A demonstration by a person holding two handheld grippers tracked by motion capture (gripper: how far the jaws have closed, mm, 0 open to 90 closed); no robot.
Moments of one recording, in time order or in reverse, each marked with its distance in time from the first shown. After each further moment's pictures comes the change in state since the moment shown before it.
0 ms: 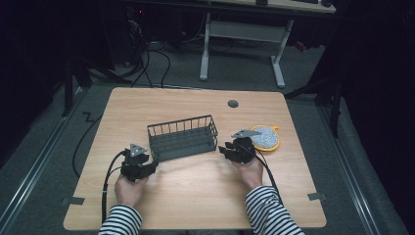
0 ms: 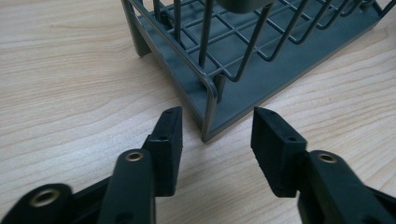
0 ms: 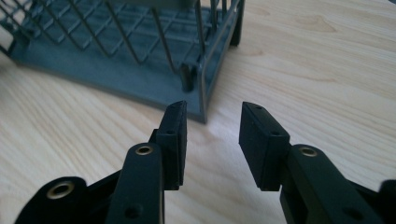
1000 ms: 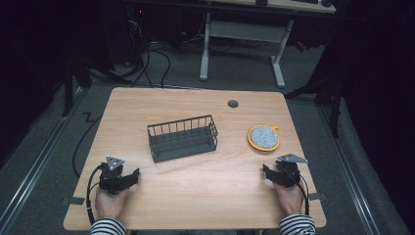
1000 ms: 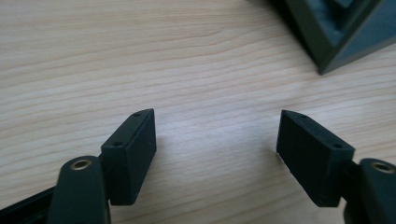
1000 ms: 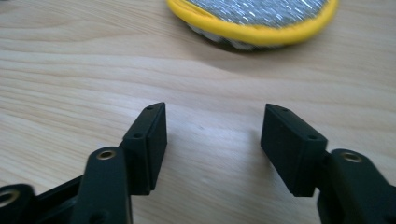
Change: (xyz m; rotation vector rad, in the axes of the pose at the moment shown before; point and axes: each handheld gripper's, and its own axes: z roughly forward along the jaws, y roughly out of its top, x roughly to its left) left arm 0.041 -0.050 -0.022 -0.007 0.147 -0.072; right arm -0.067 -0.105 -0.082 0.010 -0.326 0.128
